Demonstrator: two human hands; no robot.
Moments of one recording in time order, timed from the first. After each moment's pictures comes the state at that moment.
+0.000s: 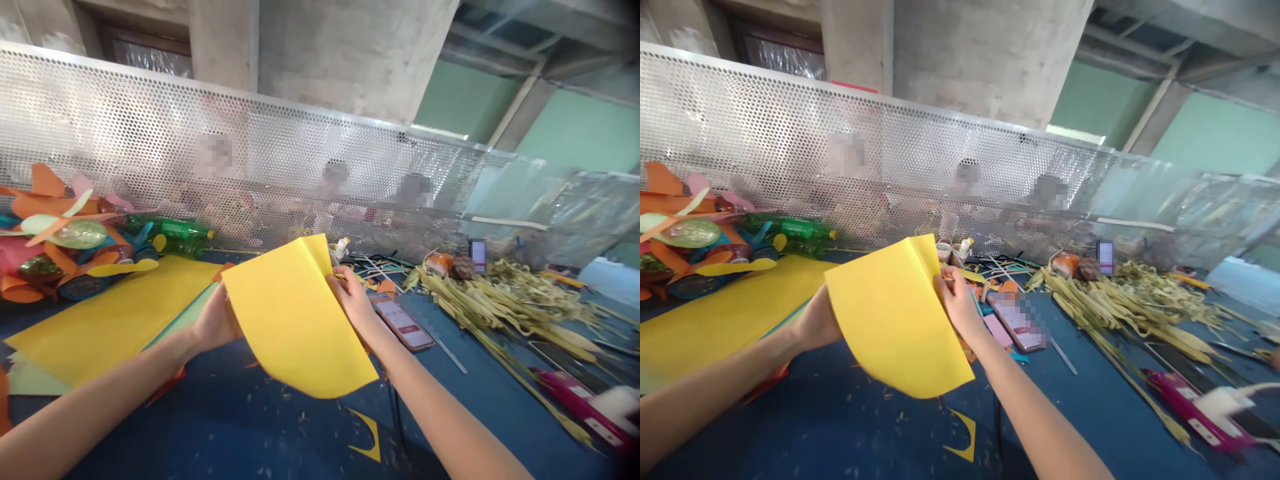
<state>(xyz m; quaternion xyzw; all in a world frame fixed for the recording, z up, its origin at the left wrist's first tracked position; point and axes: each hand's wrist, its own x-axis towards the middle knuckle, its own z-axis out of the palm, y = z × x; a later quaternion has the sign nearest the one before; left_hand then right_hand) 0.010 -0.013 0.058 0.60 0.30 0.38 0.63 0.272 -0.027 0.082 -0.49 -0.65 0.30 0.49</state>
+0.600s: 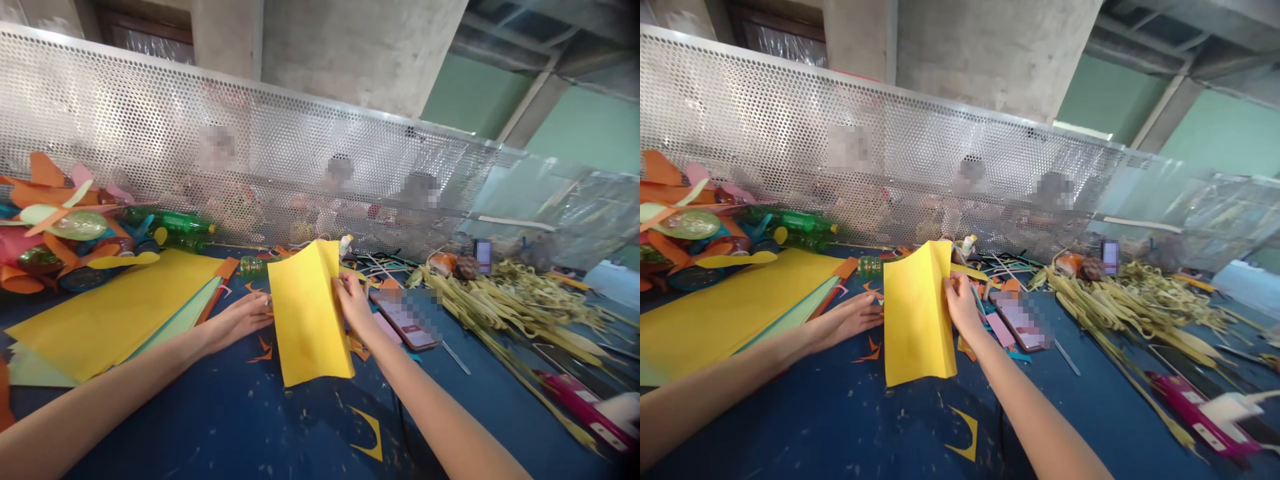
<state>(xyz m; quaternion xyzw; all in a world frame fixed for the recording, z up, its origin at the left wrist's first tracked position) 0.023 -0.013 0.036 0.53 0.29 0.38 0.70 0.281 -0.005 0.050 -0.54 -0.61 0.23 0.53</state>
